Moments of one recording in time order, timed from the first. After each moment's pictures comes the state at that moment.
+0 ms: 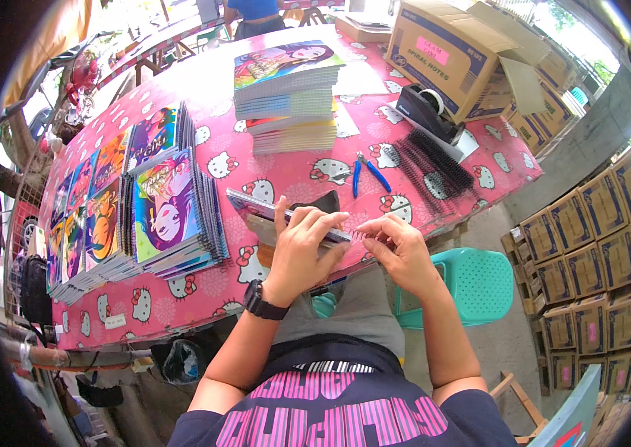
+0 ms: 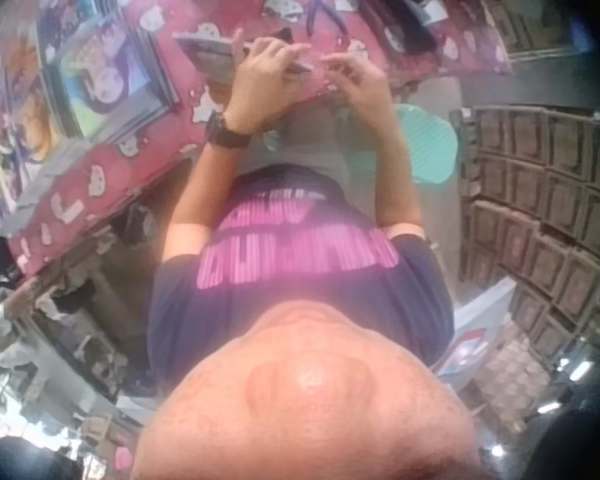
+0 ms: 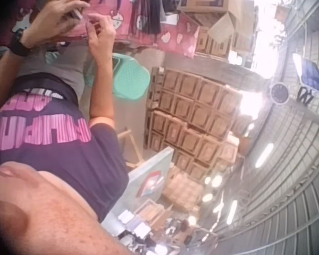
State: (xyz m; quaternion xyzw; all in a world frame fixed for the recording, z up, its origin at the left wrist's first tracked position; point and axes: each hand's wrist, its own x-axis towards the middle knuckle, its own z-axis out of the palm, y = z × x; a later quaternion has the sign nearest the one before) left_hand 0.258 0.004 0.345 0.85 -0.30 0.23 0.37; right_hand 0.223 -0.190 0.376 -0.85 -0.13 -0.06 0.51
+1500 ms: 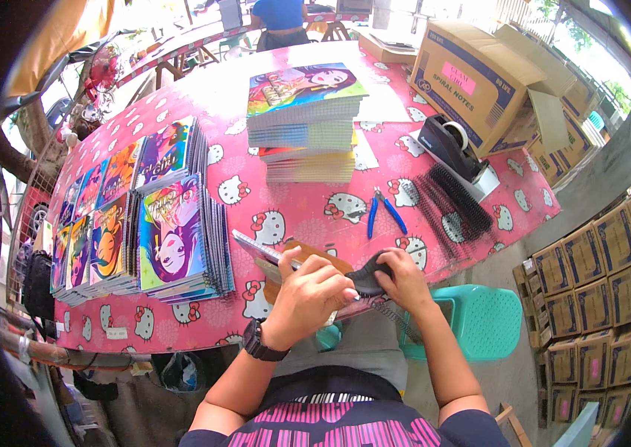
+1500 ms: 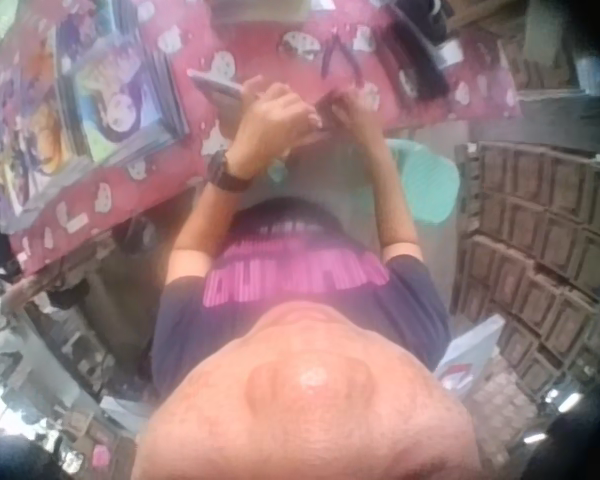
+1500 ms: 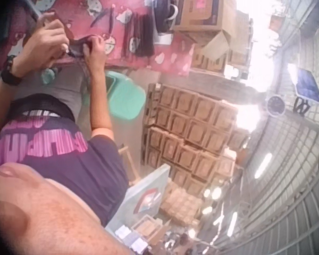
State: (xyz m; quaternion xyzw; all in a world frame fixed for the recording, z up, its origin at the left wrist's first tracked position) left_hand 0.266 0.012 0.352 0.87 -0.34 0.15 0.32; right_hand 0.292 -0.235 0.259 -0.92 -0.18 -0.07 0.33
